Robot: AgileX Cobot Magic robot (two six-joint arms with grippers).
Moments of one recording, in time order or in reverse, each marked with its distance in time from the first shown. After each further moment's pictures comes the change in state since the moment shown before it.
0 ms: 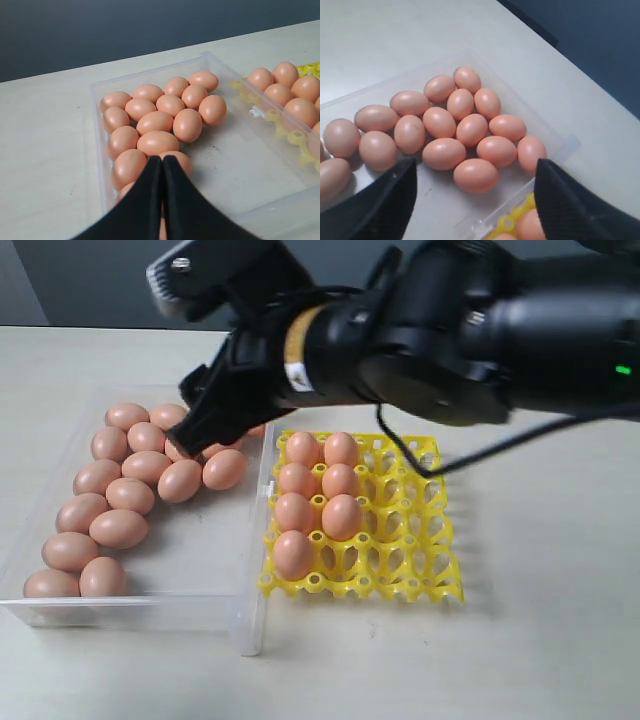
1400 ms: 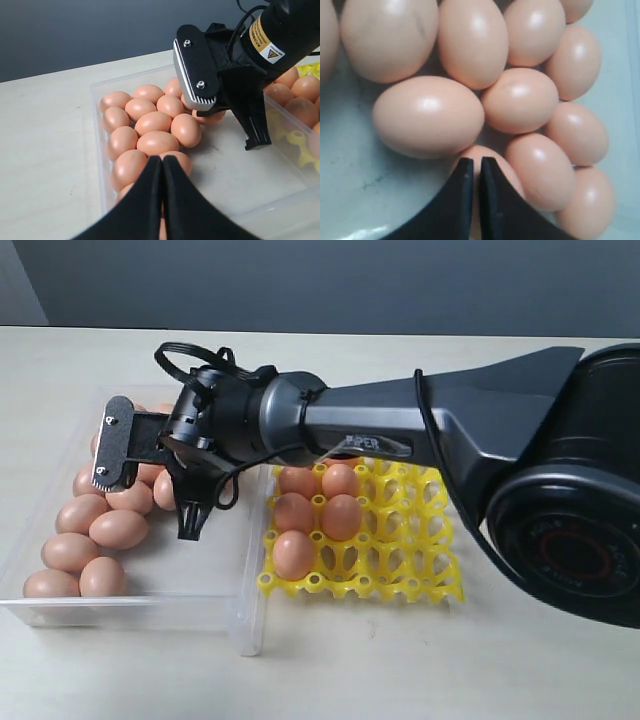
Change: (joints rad) left arm 0.000 0.000 0.000 0.000 0.000 0.000; right arm 0.038 0.652 -0.517 0.022 0.305 -0.592
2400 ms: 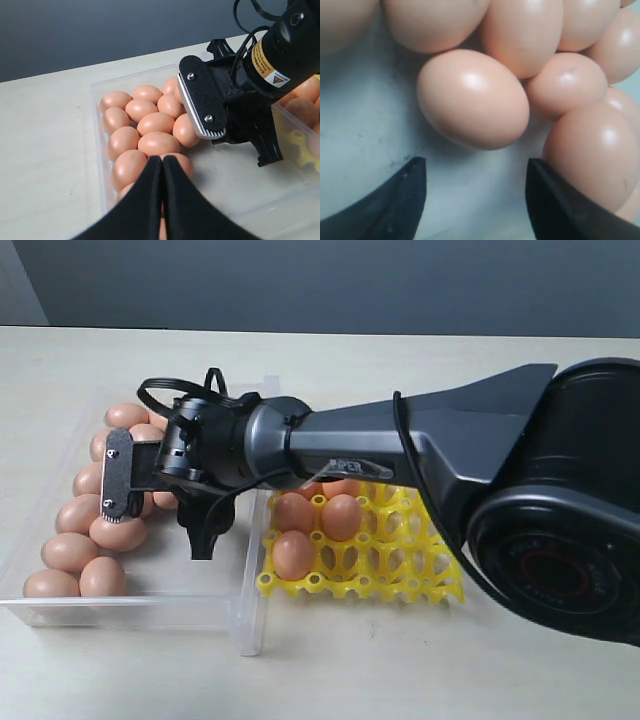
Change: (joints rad) left arm 0.000 0.000 0.000 0.000 0.000 0.000; right arm 0.033 0.015 0.015 -0.110 0.042 0.023
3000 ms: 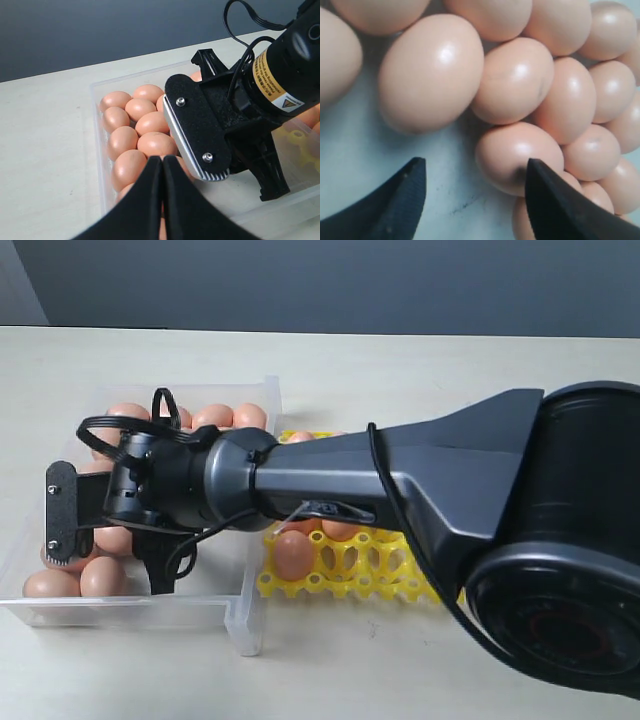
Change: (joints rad) left arm 0.000 0.000 0.000 0.000 0.000 0.000; right arm 0.101 -0.014 -0.002 -0.013 -0.016 0.000
